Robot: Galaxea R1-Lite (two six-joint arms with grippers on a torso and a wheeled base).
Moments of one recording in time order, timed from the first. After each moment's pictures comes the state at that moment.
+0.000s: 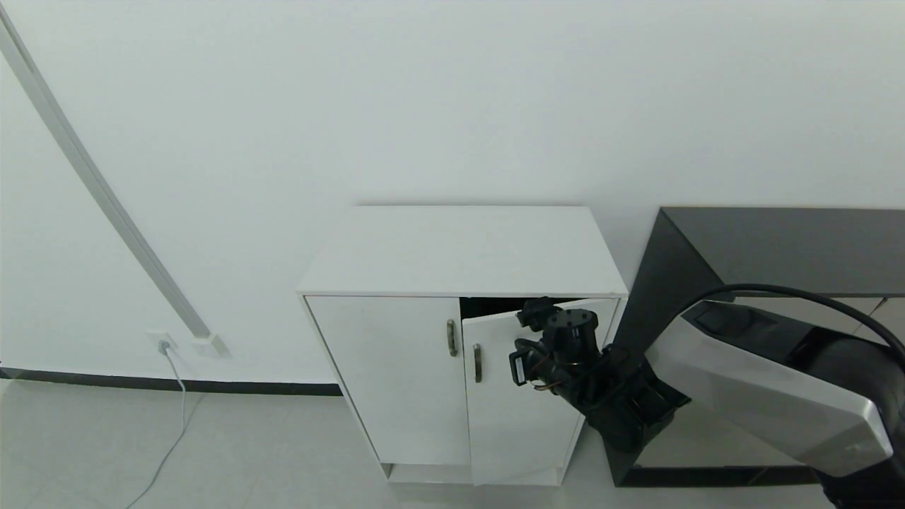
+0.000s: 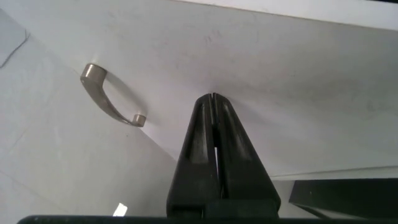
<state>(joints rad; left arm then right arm) 0.00 0.00 0.00 0.00 0.01 -0.09 0.62 2.44 -1.21 -0.93 -0.19 0.04</state>
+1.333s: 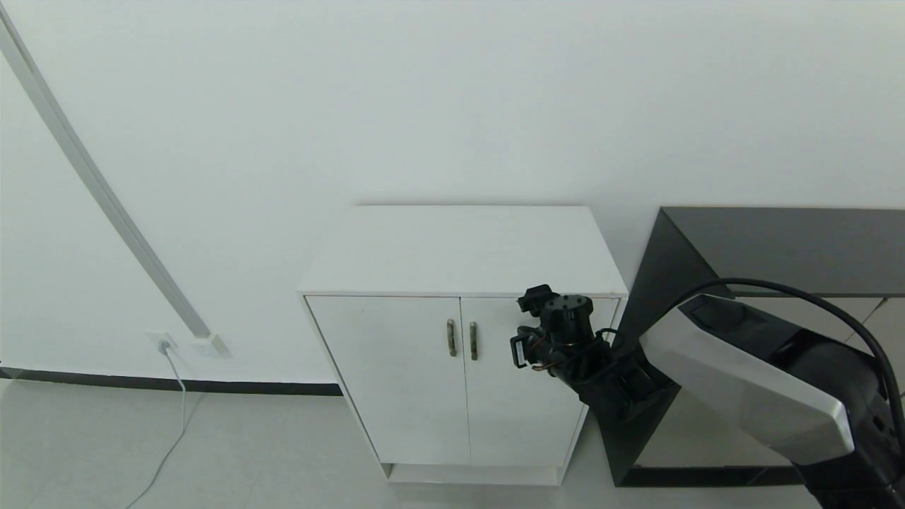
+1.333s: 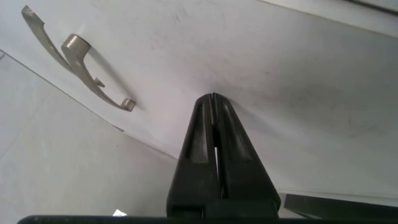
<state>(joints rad) 0.00 0.00 0.00 0.00 0.01 -0.09 0.57 2.50 -1.39 -0.81 -0.19 0.03</state>
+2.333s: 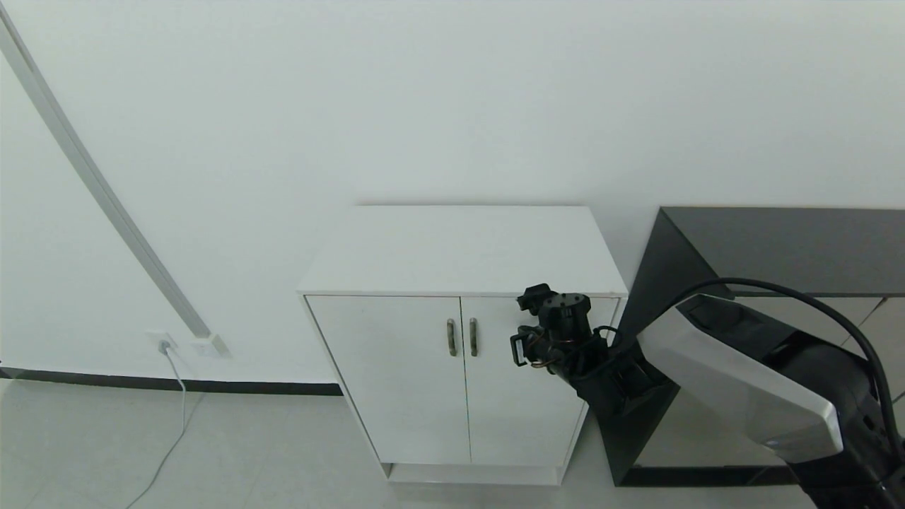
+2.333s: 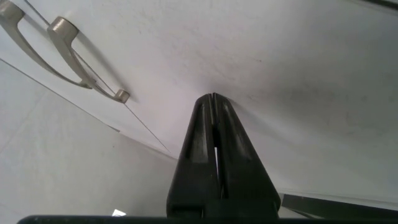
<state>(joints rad) 0.00 0.00 0.00 0.00 0.01 -0.09 0.56 2.52 -1.44 -0.76 -0.19 0.03</state>
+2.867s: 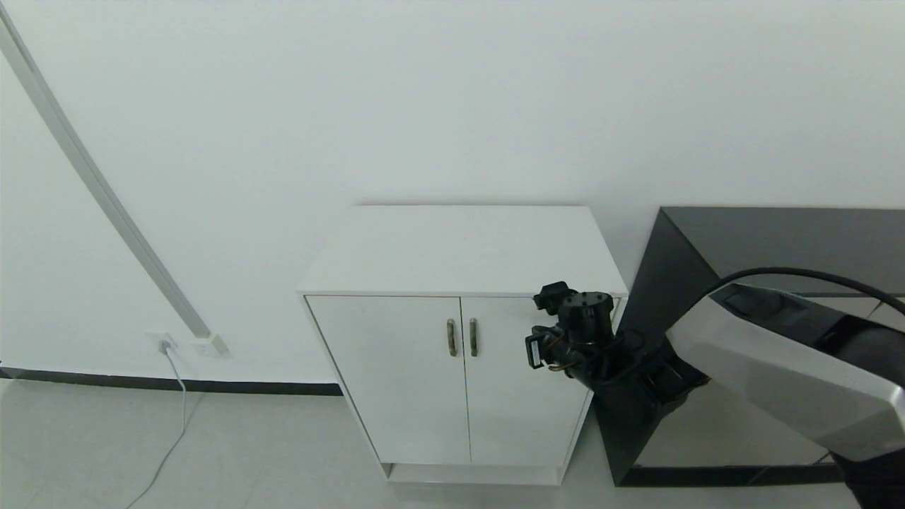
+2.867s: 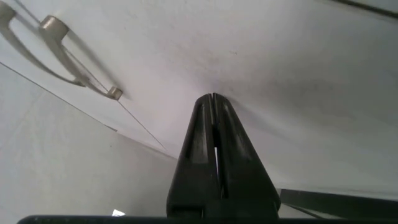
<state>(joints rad) 0.00 0.00 0.00 0.00 0.02 -0.09 0.56 2.38 -1.22 -0.84 -0.20 0.03</state>
